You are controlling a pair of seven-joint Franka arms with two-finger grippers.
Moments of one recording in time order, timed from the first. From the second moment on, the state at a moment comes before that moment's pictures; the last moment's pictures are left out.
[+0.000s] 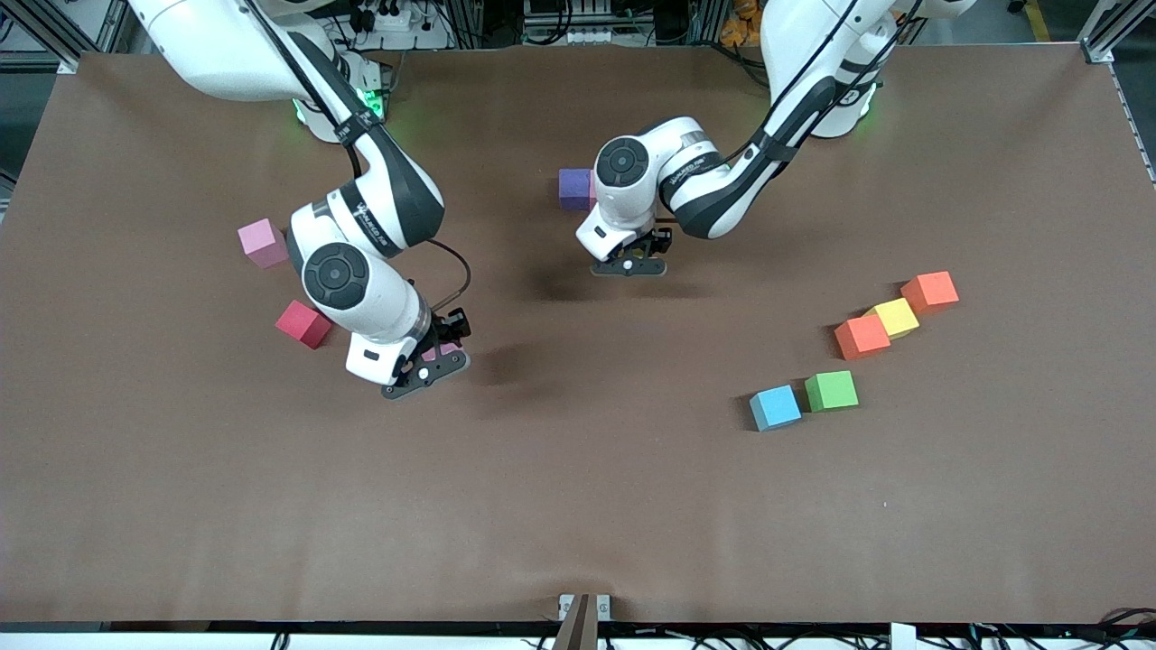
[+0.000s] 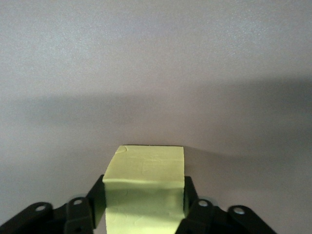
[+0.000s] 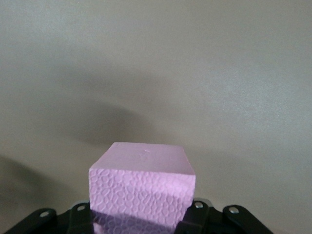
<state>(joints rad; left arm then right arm) -0.37 0.52 -0.53 -2.00 0.31 2.29 -1.02 0.22 0.48 0.26 -1.70 -0.04 2.13 0.05</state>
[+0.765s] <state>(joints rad) -0.37 0.46 -0.55 -1.99 0.31 2.23 -1.10 0.22 0.48 0.26 -1.70 -0.04 2.13 0.04</state>
